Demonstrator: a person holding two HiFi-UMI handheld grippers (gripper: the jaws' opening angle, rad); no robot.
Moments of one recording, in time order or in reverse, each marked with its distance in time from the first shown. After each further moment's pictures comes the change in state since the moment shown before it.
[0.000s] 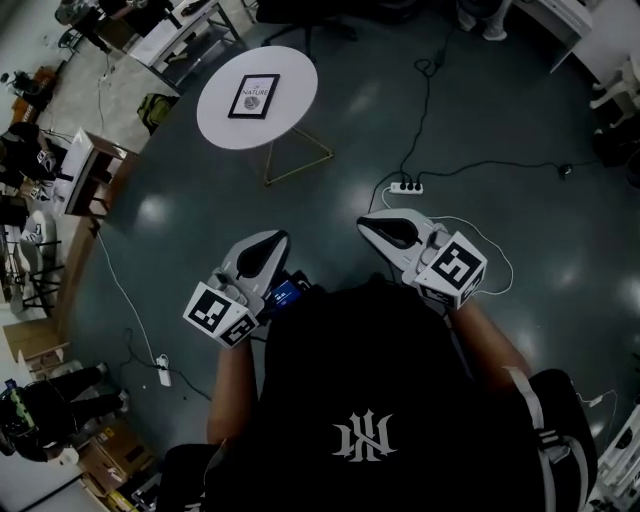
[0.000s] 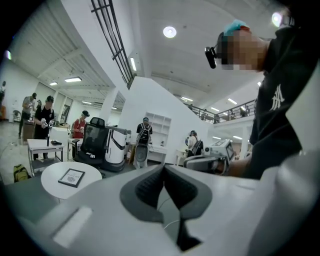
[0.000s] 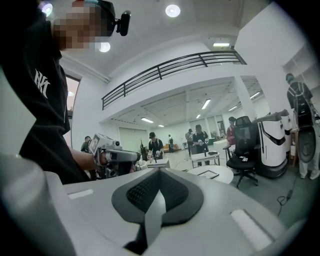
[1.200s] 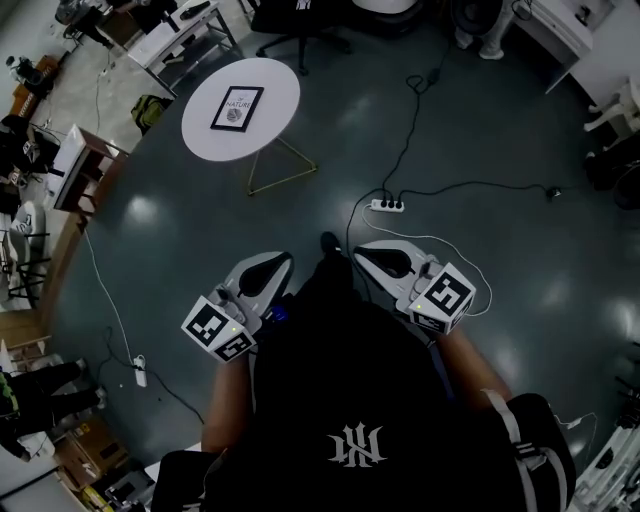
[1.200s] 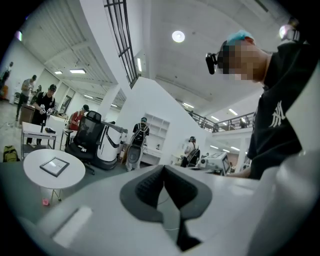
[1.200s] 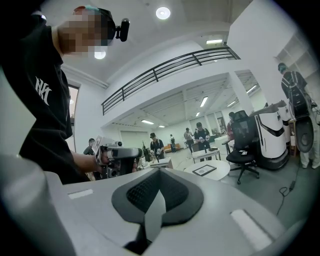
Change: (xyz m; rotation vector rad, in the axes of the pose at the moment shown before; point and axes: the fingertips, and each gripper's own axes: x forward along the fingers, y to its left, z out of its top) left arm 0.068 -0.059 -0.018 -0.091 -0.046 -0.047; right arm -0.070 -0.036 -0.037 0.058 -0.003 0.031
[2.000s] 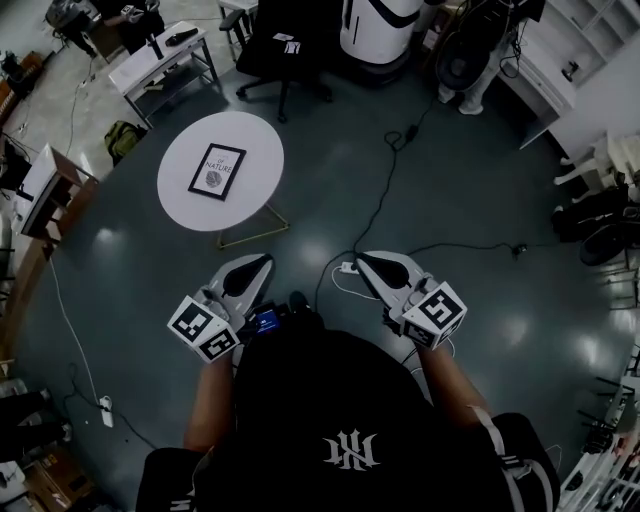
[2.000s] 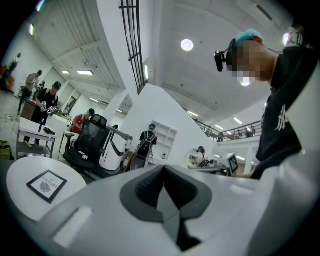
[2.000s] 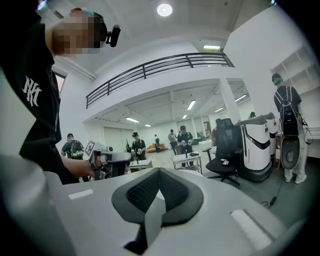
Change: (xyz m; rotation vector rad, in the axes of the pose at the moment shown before) left arm 0.100 0.171 0.070 -0.049 -0.097 0.022; right arm 0.071 -0.178 0.083 -0.032 0.003 -0.181
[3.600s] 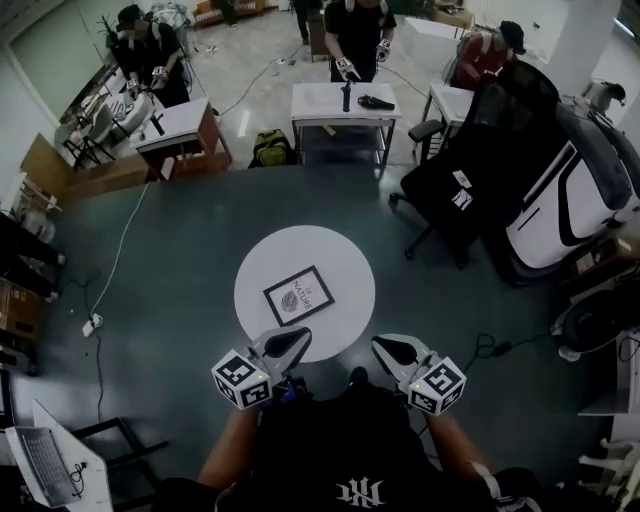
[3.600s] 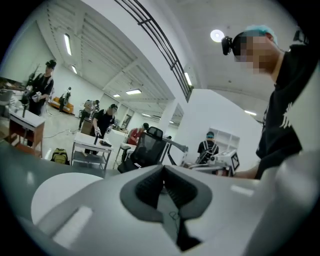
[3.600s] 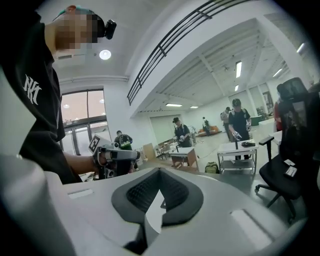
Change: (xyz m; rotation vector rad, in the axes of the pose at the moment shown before) left arm 0.135 0.307 0.078 -0.106 -0.109 0.636; right arm 0.348 -0.230 0.073 -0.068 0.218 0.700
